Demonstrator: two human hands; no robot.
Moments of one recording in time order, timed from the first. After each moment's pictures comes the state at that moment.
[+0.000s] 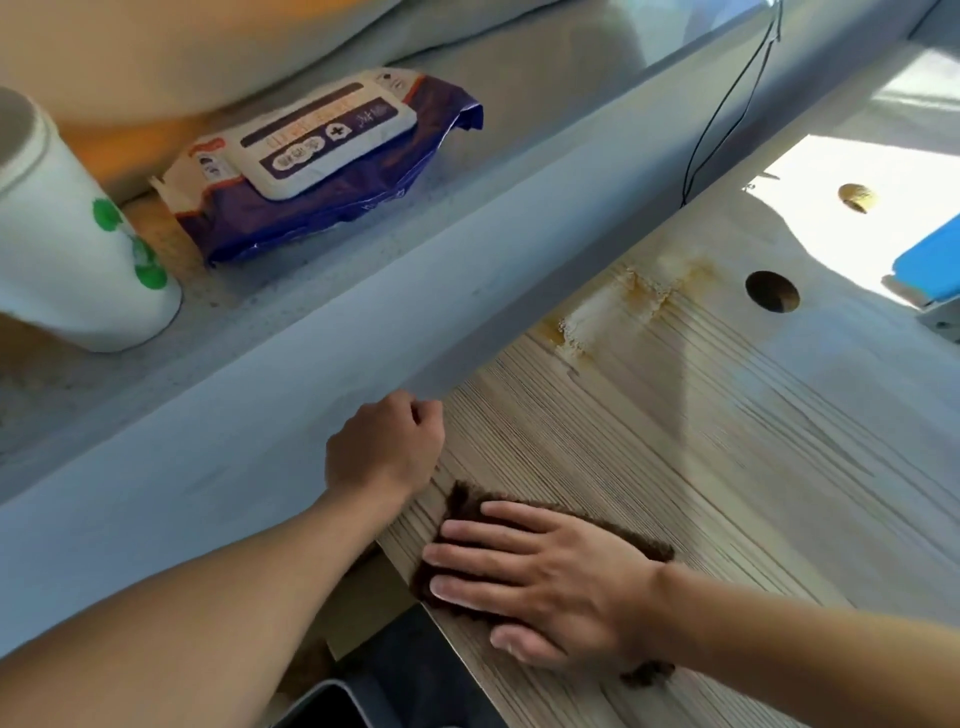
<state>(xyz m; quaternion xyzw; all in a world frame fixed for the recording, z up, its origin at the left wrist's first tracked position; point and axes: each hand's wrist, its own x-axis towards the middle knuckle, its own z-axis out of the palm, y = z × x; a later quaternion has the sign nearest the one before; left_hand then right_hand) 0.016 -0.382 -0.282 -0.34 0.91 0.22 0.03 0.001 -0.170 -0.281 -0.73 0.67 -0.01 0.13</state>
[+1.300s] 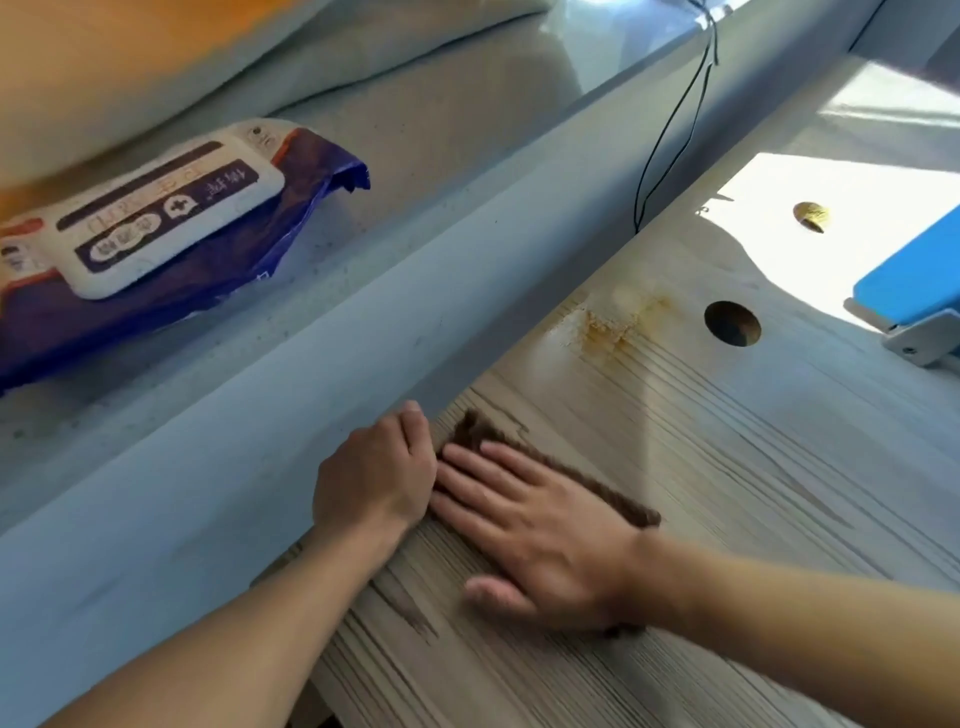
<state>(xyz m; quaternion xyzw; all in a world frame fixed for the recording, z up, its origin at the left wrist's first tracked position) -0.046 -0.354 -0.278 -0.31 0.93 0.21 0.01 -0.087 -0.177 -0.289 -0.63 0.77 0.01 0.06</state>
